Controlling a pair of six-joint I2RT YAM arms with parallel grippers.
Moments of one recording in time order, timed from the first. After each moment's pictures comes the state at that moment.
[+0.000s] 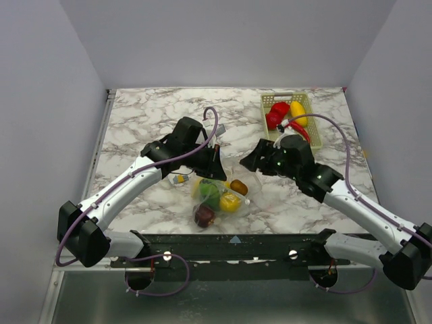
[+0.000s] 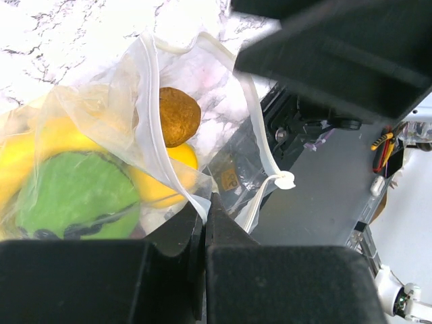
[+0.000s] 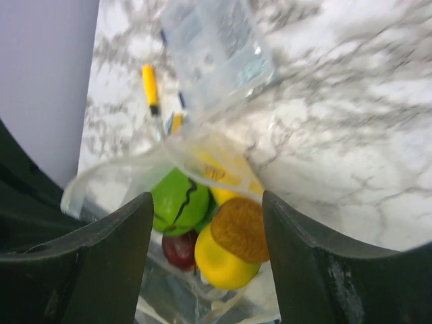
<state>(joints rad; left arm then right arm) -0.66 1.31 1.17 -0.63 0.57 -0.43 0.69 1.06 0.84 -0.26 -0.03 0.76</state>
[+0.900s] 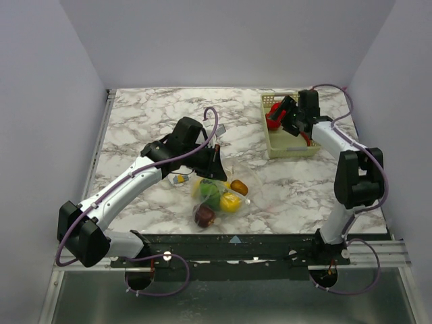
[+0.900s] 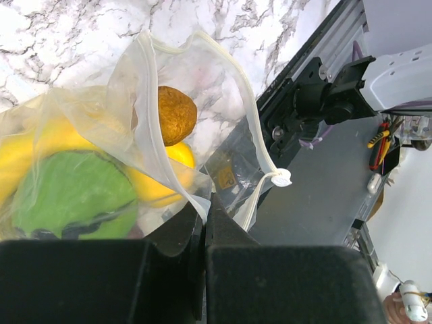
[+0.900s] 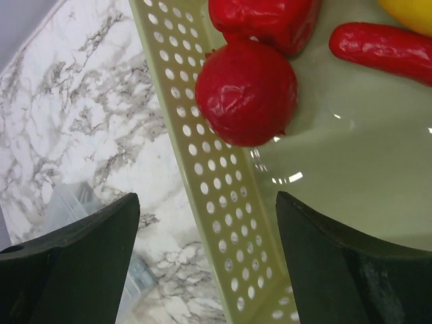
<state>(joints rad) -0.66 1.31 1.17 -0.63 0.58 -0.43 0.13 1.77 1.29 -0.20 -0.11 0.67</state>
